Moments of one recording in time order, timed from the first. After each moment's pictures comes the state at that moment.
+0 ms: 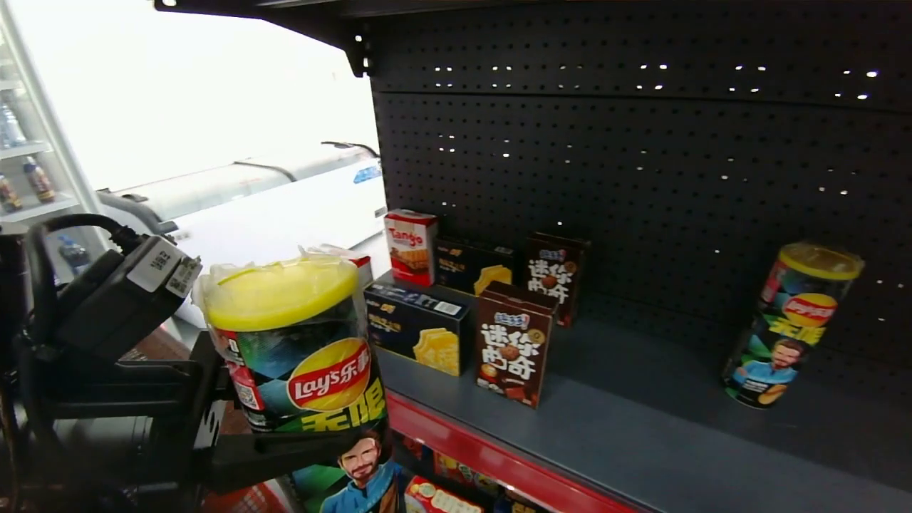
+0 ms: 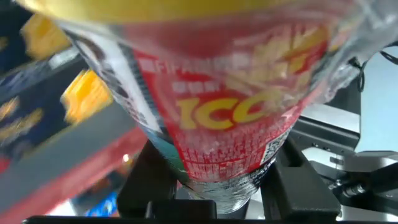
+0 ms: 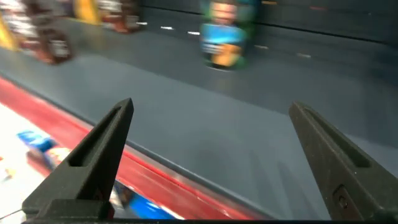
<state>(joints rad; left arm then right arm) -0.39 1.24 -0.70 -0.13 -0.76 0.26 0.00 0.00 0.00 0.00 0.03 0.00</state>
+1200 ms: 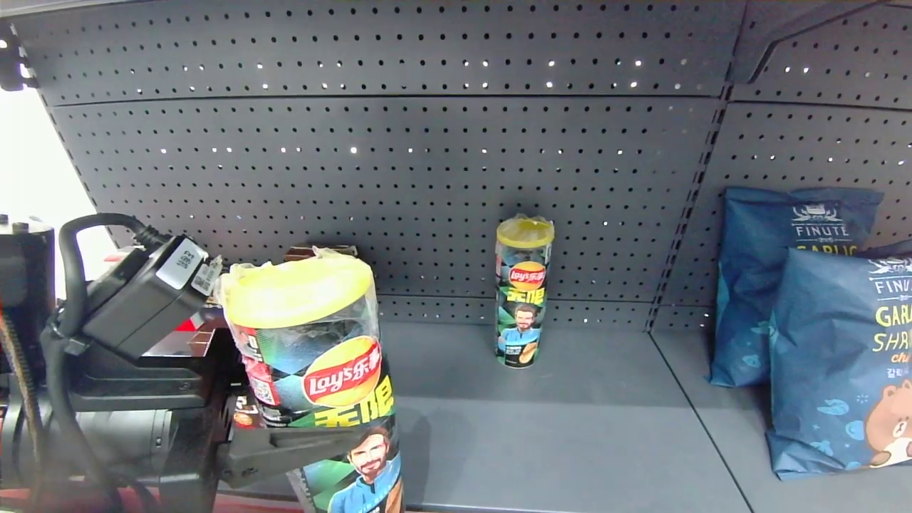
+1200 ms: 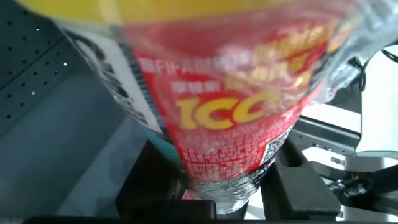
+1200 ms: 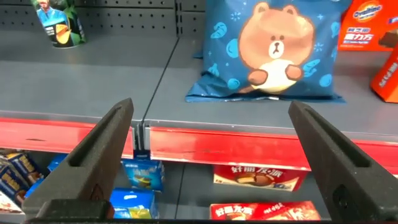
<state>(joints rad) -0.40 1.26 -0.71 -0.13 -0.75 0.26 0.00 0.00 0.00 0.00 0.03 0.00</state>
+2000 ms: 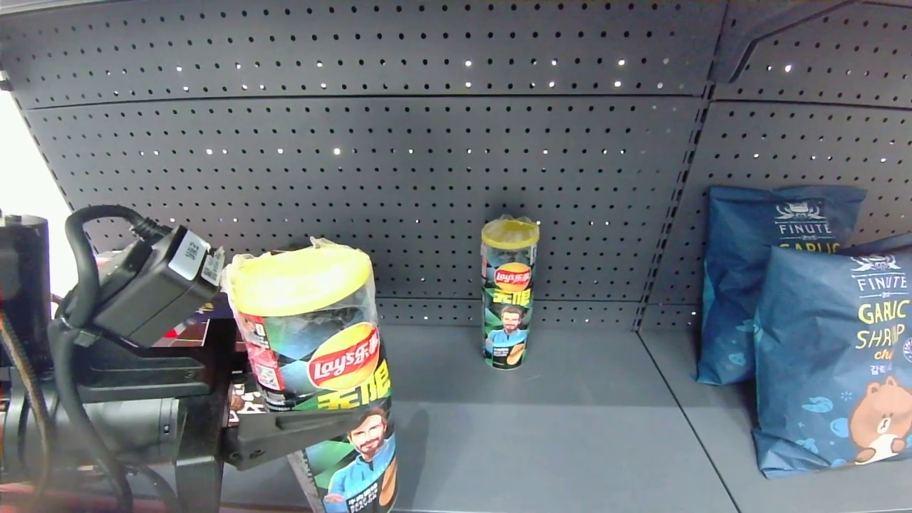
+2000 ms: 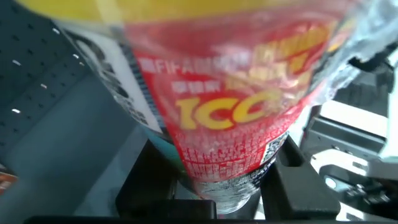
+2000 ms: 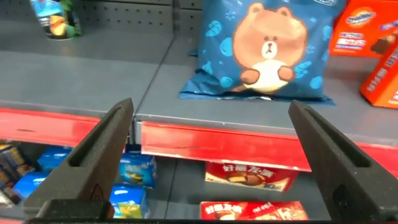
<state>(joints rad) -0.42 1.26 -0.73 -0.13 -0.66 0.27 0.00 0.02 -0.03 0.00 0.07 -0.04</state>
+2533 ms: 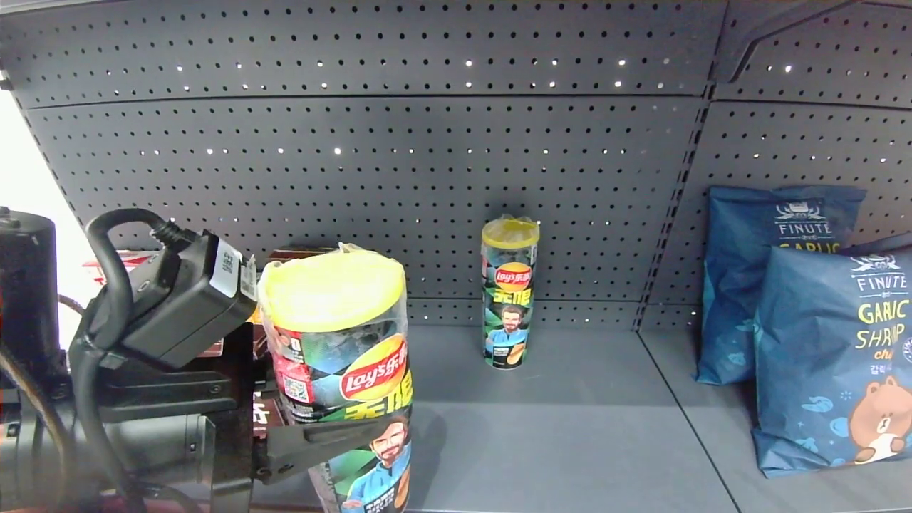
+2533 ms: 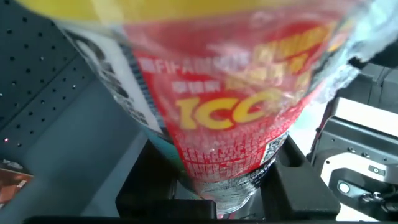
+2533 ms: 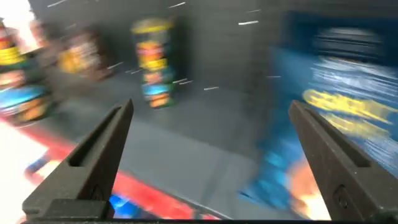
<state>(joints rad) -0.56 1.25 -0.74 -0.12 -0.46 0.26 0.24 0.55 -0.51 -0.07 0.24 0.00</state>
